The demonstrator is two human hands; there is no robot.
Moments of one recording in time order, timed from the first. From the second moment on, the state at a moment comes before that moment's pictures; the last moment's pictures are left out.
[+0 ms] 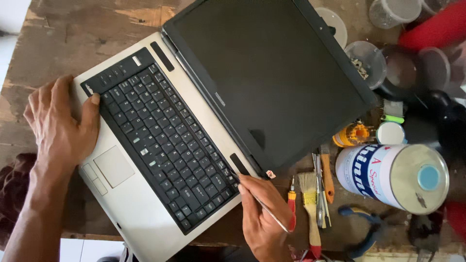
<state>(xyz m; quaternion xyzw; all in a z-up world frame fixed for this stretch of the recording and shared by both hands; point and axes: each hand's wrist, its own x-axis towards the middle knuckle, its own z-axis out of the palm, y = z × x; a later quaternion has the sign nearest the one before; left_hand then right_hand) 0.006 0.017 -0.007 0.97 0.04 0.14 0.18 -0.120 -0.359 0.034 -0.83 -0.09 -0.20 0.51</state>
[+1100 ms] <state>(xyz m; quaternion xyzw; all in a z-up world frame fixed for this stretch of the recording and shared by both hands) 0.005 0.025 -0.016 0.97 0.01 0.16 0.16 -0.096 -0.354 0.013 -0.85 -0.18 -0.21 0.45</state>
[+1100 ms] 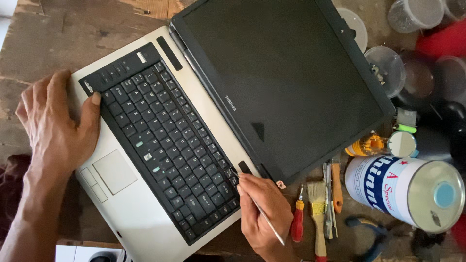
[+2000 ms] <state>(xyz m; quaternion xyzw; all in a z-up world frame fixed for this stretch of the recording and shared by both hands) 0.007 0.025 -0.012 0.97 0.03 0.14 0.18 -0.072 -0.337 0.031 -0.85 -0.15 -0.18 0.47</state>
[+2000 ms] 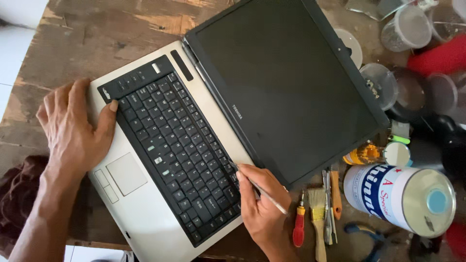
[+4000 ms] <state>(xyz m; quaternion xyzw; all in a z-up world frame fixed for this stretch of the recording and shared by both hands) 0.009 0.023 -0.011 0.97 0.05 0.14 0.18 -0.024 -0.303 0.014 -0.87 -0.20 -0.25 0.38</state>
